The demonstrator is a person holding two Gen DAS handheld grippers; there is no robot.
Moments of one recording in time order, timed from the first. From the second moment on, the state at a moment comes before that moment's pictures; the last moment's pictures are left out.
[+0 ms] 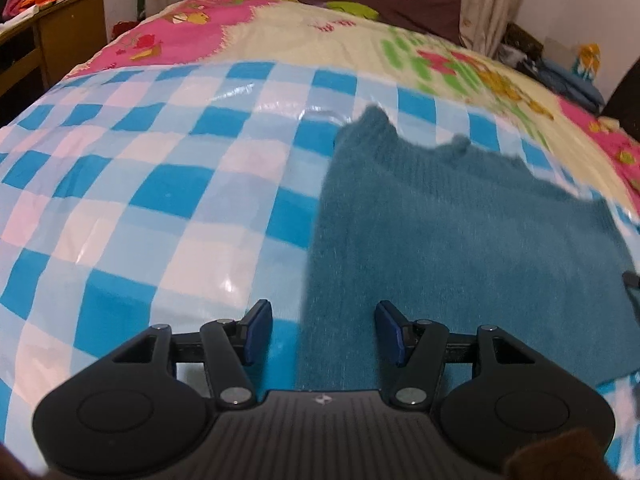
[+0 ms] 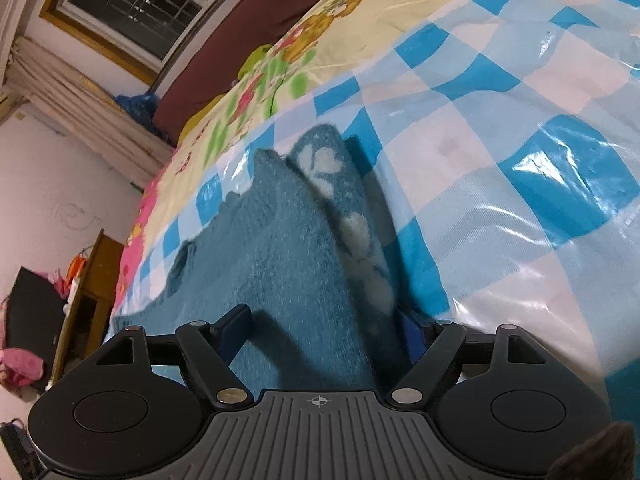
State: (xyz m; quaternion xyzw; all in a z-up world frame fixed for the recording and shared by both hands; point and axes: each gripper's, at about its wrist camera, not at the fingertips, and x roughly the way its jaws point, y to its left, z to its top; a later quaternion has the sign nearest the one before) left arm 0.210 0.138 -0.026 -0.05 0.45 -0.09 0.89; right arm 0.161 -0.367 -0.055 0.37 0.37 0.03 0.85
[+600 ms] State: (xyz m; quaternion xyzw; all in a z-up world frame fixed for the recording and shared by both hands) left arm 0.230 0.127 -0.037 -0.07 0.49 -0.11 0.86; right arm 0.167 -0.365 -0.063 0.41 0.38 0.02 0.83
